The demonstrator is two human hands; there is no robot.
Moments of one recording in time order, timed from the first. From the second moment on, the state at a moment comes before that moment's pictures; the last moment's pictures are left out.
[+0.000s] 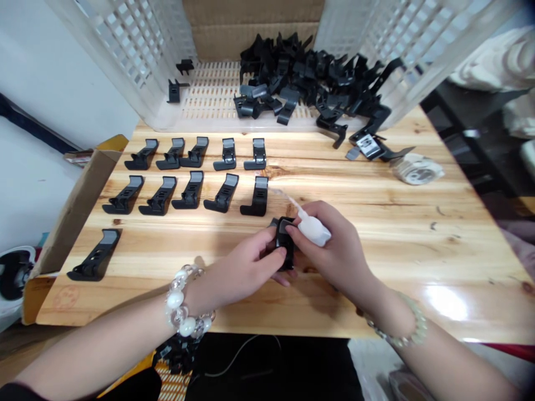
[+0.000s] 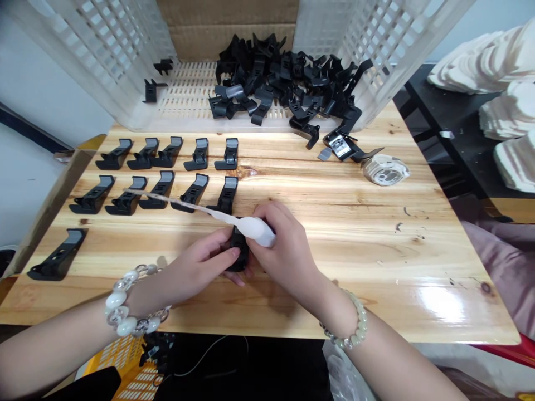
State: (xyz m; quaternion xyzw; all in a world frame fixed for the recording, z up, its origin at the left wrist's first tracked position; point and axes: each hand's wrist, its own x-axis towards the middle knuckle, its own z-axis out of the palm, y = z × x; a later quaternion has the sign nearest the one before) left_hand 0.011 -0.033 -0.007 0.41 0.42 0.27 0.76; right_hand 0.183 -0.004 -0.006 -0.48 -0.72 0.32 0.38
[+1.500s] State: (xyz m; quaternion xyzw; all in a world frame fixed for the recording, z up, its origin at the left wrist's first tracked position) left_hand 0.012 -0.033 -0.011 0.35 0.40 0.33 0.78; right_hand 0.189 0.001 -0.004 -0.46 -0.47 0.64 0.40
